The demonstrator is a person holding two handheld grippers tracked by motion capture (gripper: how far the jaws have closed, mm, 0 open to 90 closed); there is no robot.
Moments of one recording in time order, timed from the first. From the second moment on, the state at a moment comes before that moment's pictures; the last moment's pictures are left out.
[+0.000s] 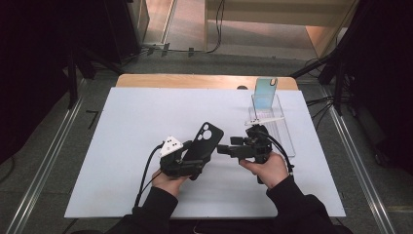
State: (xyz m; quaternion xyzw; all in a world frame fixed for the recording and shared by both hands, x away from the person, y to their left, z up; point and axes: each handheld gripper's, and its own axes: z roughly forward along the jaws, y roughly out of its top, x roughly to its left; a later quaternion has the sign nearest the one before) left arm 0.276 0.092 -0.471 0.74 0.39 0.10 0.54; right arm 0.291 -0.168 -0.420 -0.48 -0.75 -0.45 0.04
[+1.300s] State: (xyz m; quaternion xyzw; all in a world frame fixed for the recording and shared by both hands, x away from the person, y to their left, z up) left arm 0.264 0.086 -0.474 0.70 0.40 0.13 0.57; right arm 0.338 -0.149 -0.418 -0.54 -0.67 -0.48 0.15
